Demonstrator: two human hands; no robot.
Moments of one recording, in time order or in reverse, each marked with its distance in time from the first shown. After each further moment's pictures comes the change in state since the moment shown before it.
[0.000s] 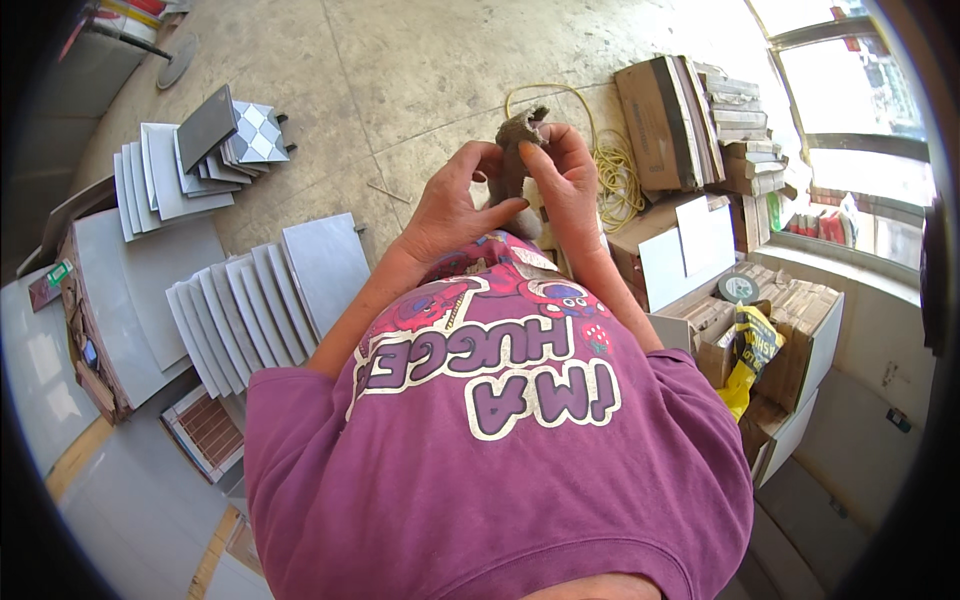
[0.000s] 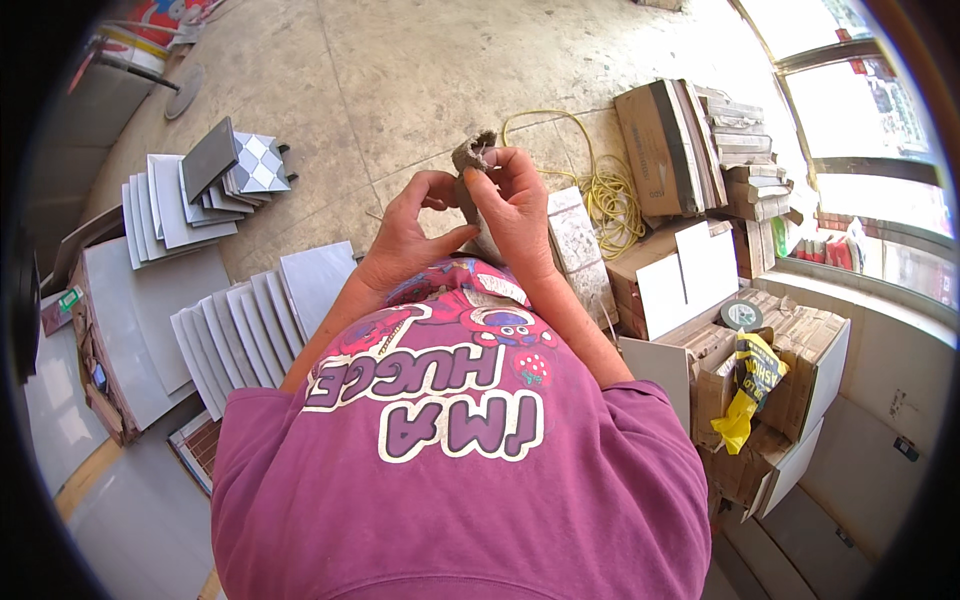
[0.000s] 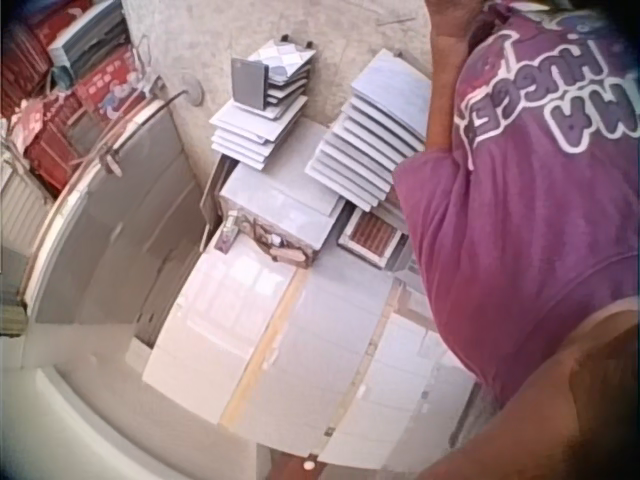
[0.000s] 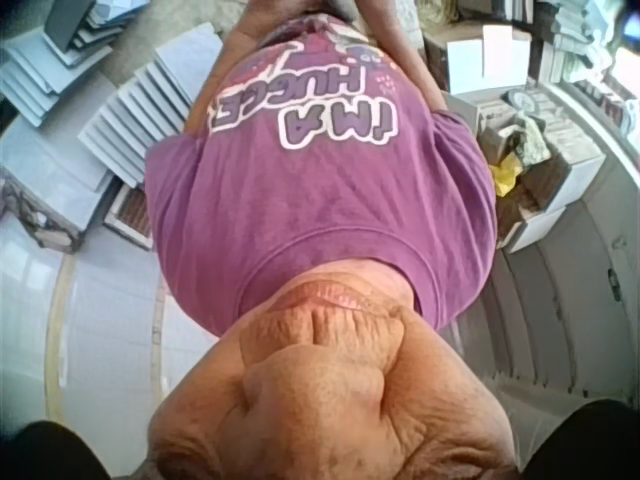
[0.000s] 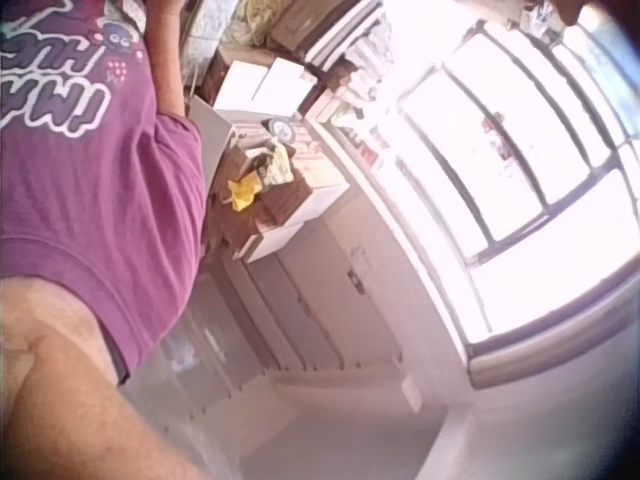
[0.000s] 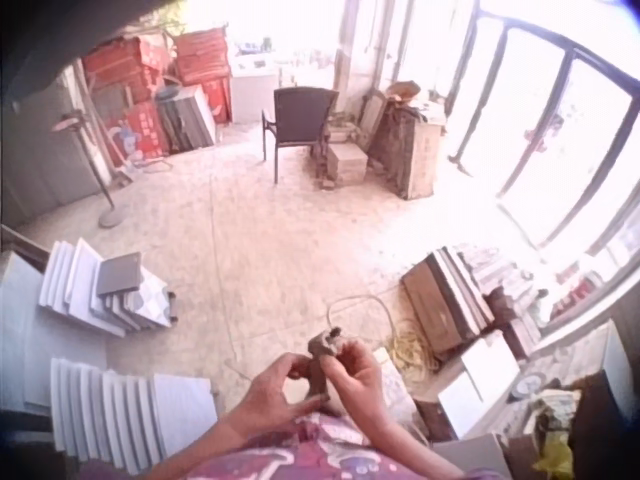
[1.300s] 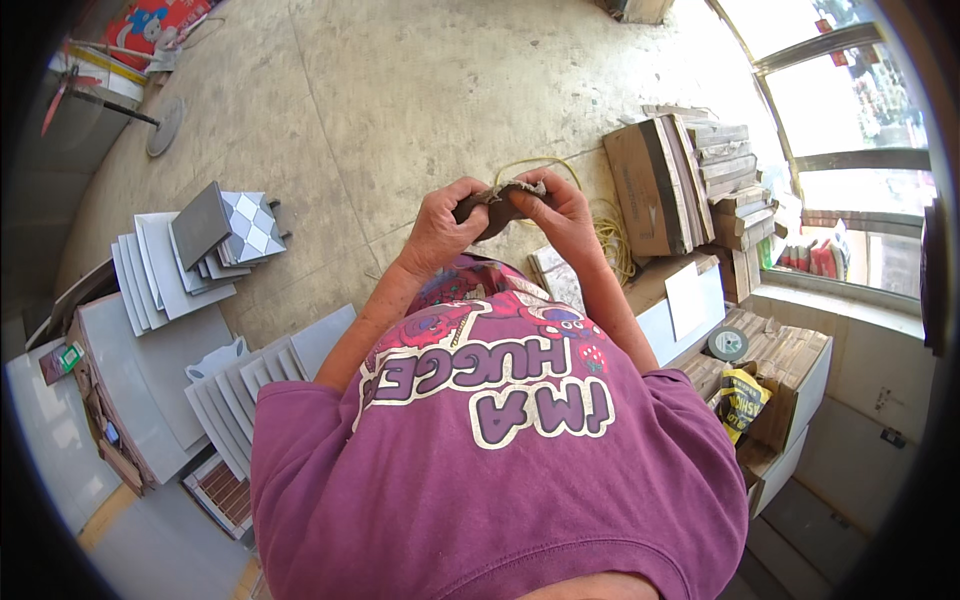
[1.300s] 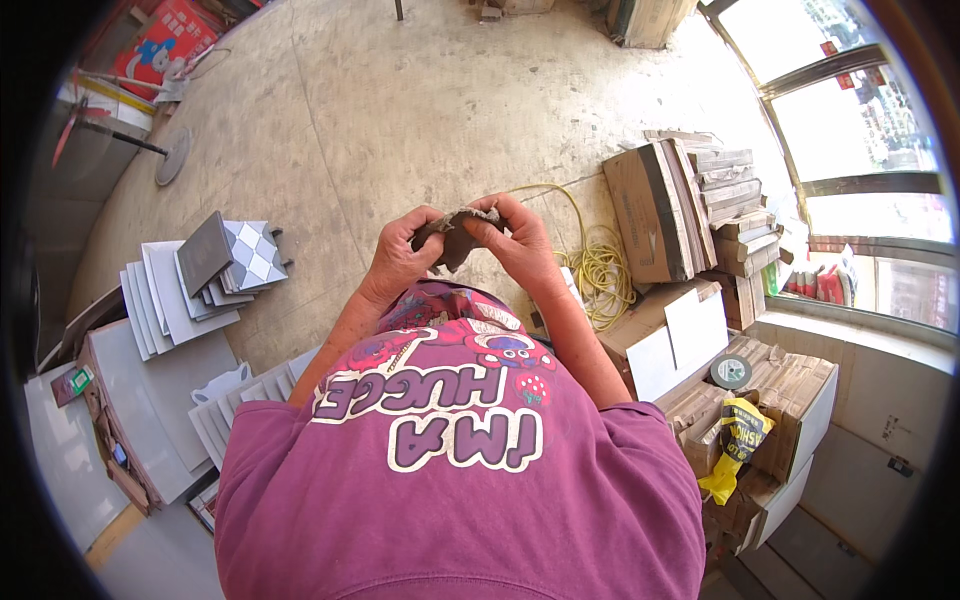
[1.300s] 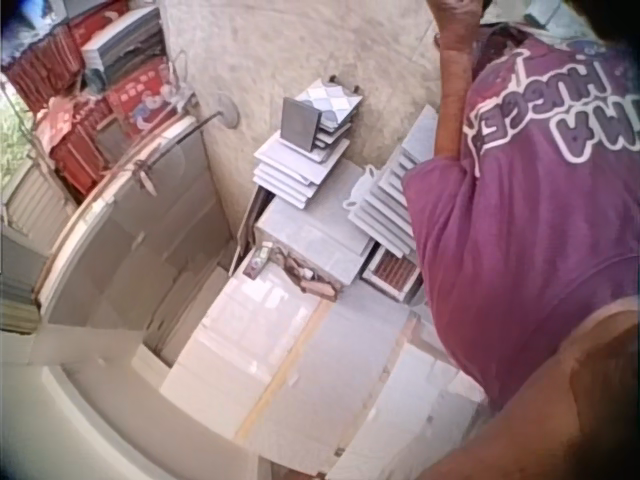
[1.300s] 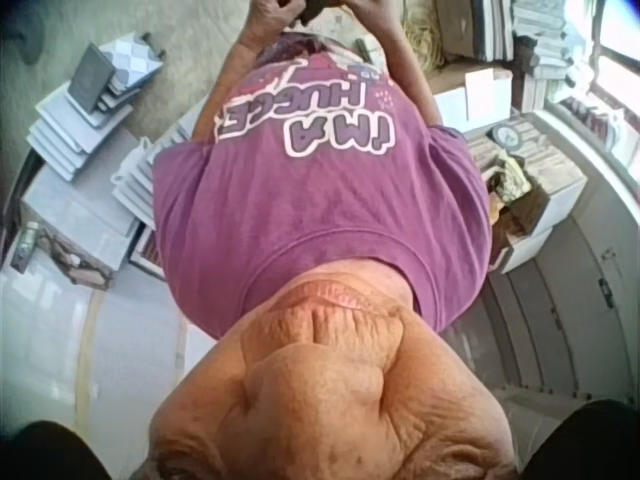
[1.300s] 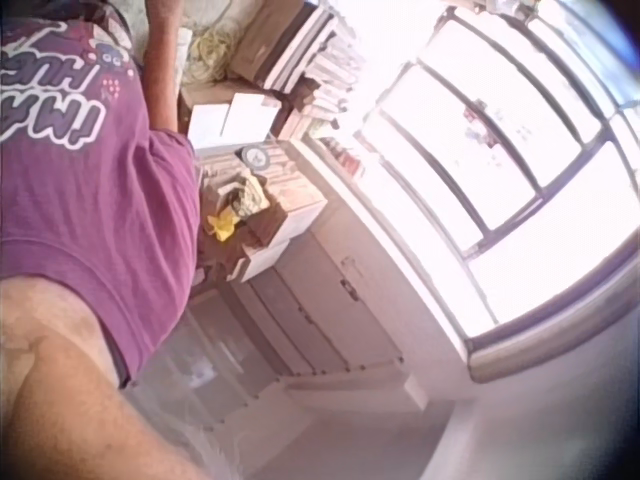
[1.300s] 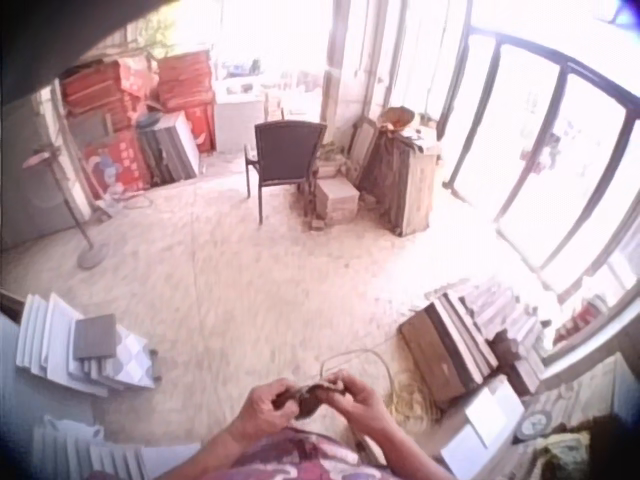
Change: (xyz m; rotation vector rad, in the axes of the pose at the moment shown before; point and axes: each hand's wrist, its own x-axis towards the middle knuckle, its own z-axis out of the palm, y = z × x) left_hand 0.221 -0.077 -0.043 -0.258 -0.038 -0.244; right_hand 0.228 -0.002 -0.034 -0.173 -0.195 0.098
